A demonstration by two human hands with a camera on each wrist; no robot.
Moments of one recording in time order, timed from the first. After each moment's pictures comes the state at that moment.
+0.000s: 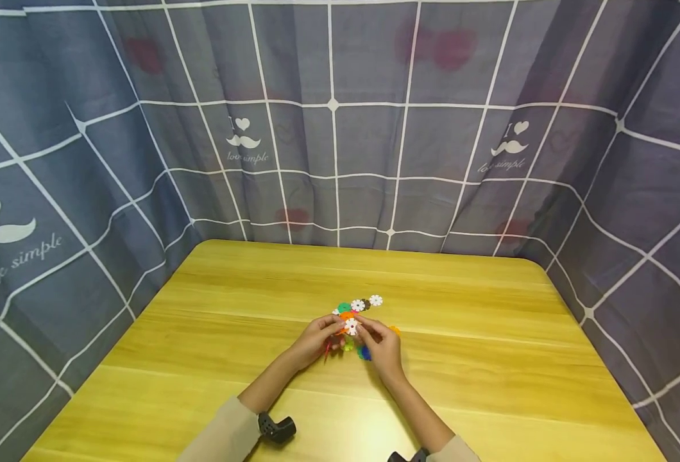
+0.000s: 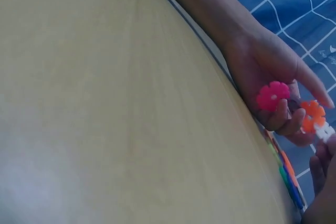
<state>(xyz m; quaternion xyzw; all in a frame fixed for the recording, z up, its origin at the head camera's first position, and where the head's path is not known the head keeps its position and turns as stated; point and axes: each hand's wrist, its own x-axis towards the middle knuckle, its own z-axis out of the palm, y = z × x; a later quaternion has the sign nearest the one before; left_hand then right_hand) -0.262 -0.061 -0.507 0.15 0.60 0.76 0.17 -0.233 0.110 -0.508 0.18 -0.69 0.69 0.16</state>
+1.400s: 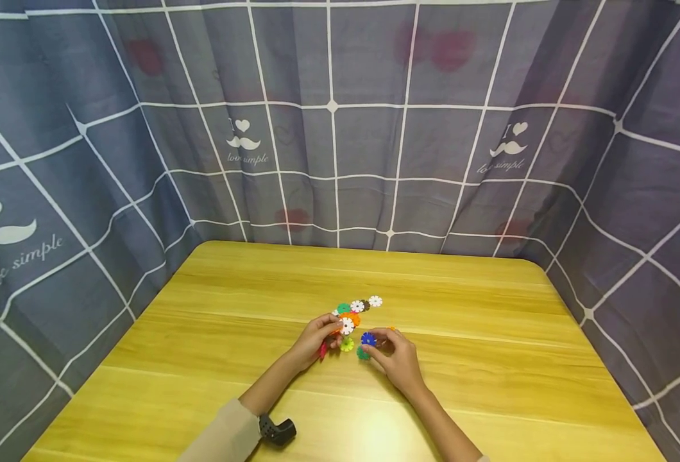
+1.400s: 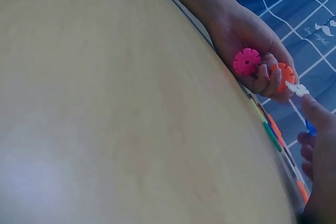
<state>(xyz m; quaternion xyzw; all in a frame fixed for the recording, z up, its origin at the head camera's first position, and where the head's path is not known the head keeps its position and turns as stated) -0.262 -0.060 -0.508 0.12 0.59 0.79 0.15 -0.228 0.149 -0.530 0.23 -0.80 0.50 0.23</state>
